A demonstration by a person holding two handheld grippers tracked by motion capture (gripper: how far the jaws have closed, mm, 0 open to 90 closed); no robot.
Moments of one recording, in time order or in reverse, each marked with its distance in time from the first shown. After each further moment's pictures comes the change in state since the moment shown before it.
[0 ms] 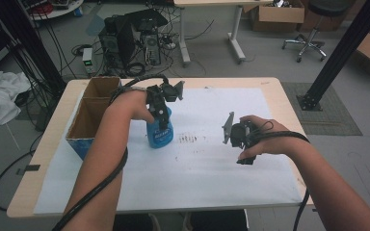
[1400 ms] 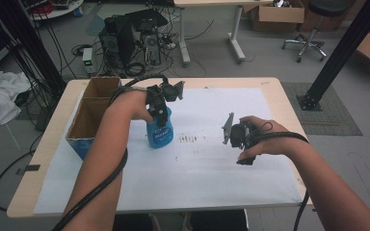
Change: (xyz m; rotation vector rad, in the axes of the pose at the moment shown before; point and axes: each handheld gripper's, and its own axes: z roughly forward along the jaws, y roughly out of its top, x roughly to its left) left arm -0.002 0.000 -0.001 0.000 0.032 -0.028; right arm -0.001 -0.001 0.004 0.002 0.001 0.002
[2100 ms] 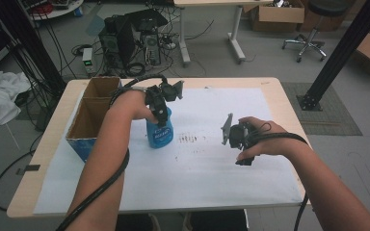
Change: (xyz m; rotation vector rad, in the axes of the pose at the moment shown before) left arm 0.001 -0.001 0.002 -0.013 -0.004 -0.035; right arm 0.000 0.002 0.005 -0.001 0.004 0.000
